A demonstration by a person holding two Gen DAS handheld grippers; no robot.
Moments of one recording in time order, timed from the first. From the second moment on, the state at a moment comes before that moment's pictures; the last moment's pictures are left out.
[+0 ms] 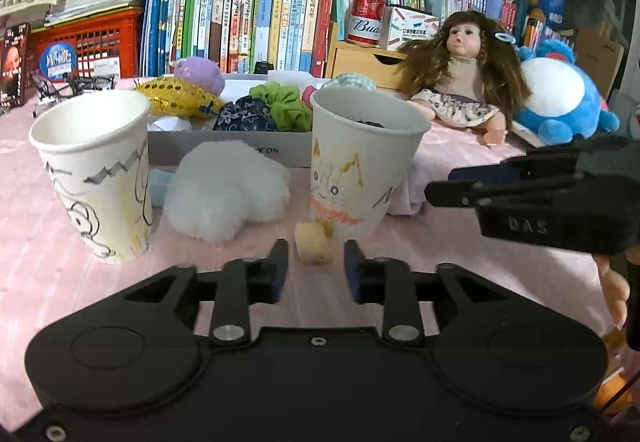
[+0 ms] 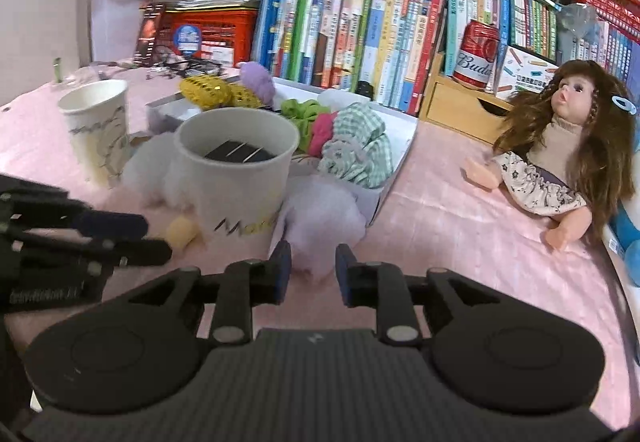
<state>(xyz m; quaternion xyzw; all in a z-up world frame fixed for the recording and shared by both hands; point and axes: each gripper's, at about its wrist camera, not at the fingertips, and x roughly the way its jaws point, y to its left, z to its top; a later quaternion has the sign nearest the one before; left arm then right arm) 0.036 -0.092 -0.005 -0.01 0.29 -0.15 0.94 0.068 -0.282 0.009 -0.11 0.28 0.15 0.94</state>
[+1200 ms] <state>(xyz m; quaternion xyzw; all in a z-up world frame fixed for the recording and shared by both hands) 0.009 -0.078 -0.006 0.01 0.29 -0.15 0.94 -0.033 -0.291 0.006 -0.01 0.25 0.13 0.96</state>
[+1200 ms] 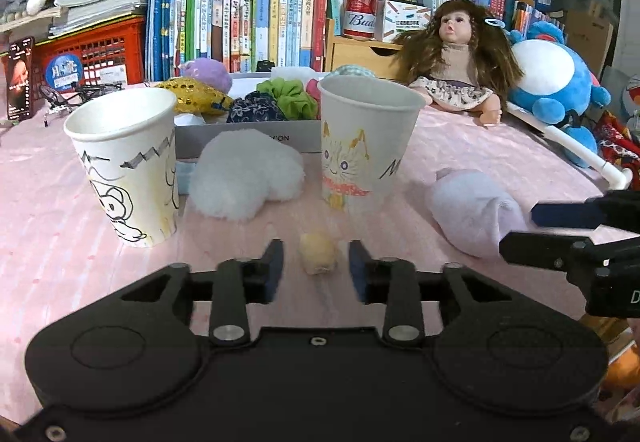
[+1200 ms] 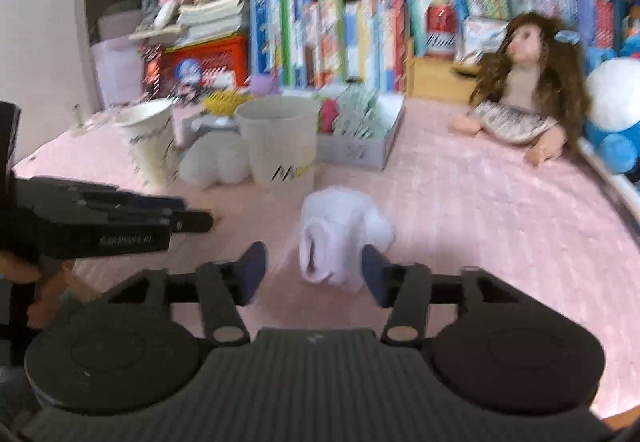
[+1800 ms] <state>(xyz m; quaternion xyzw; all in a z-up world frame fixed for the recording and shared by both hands) 0.021 -0.089 -0.016 0.03 0.29 -0.14 0.95 -0.010 -0.263 -0.027 0.05 0.20 0.01 0.98</state>
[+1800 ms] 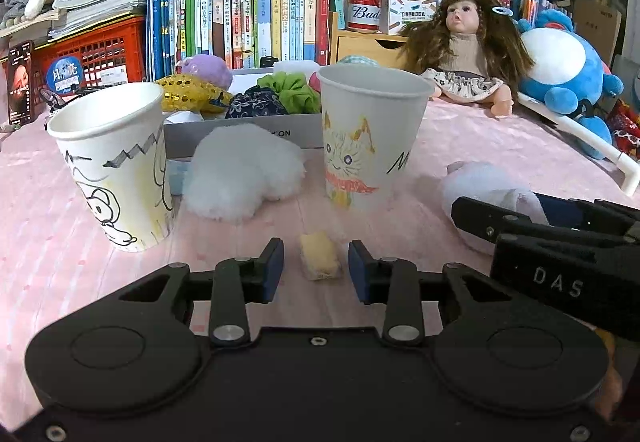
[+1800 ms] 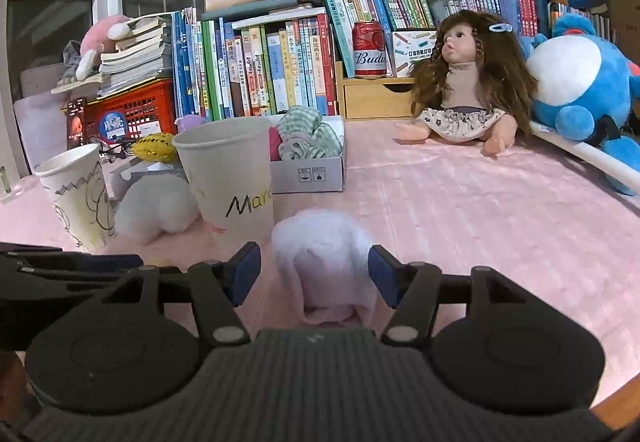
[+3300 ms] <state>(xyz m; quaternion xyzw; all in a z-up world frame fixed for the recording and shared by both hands) 0.025 -0.042 0.125 -0.02 0.24 -0.23 0.94 -0.008 -0.278 0.088 0.08 0.12 0.04 0.99</state>
